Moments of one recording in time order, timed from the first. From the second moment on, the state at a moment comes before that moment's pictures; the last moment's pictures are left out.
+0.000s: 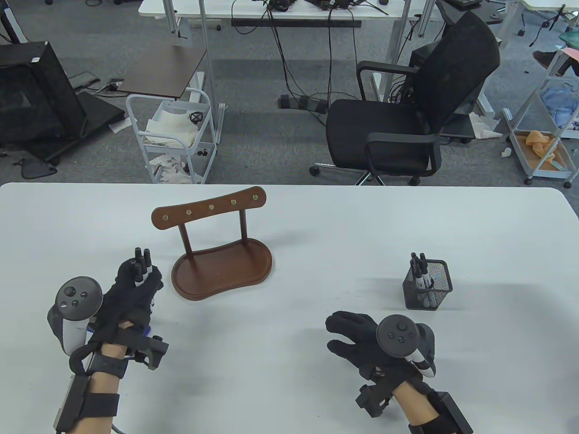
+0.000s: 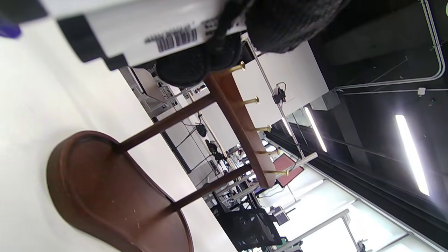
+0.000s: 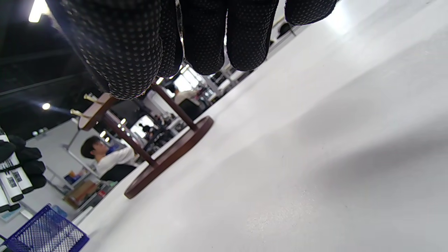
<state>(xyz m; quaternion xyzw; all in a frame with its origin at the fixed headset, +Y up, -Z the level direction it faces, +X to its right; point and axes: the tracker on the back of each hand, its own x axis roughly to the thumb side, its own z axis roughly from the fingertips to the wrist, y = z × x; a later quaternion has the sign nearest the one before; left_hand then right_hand) -0.344 -0.667 -0.330 0.08 0.02 0.51 0.86 0.172 -0.728 -0.316 0.16 0.03 0.92 0.36</state>
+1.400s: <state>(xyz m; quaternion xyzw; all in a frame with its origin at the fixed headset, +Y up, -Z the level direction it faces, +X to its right) -0.382 -0.703 -0.317 0.05 0.10 0.40 0.91 0.170 -0.729 -0.316 0.17 0.04 0.92 0.35</state>
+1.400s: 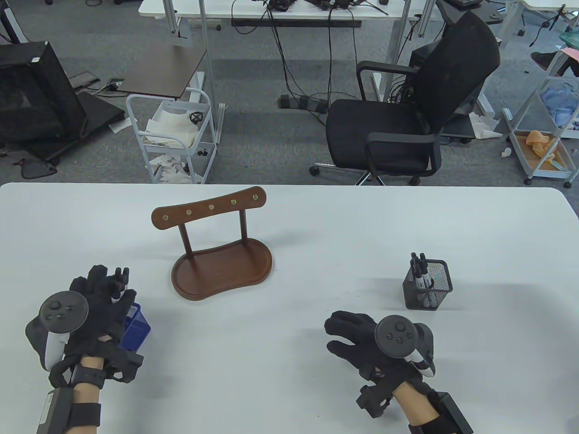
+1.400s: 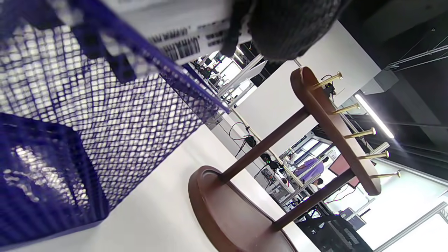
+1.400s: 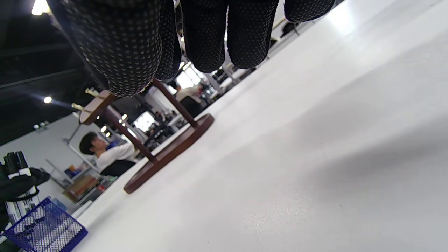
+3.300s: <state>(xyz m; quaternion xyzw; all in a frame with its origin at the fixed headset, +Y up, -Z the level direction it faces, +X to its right) -0.163 -0.702 -0.312 -0.04 -0.19 0.23 0.95 0.158 -0.738 -0.317 0.16 0.06 0.93 0.32</state>
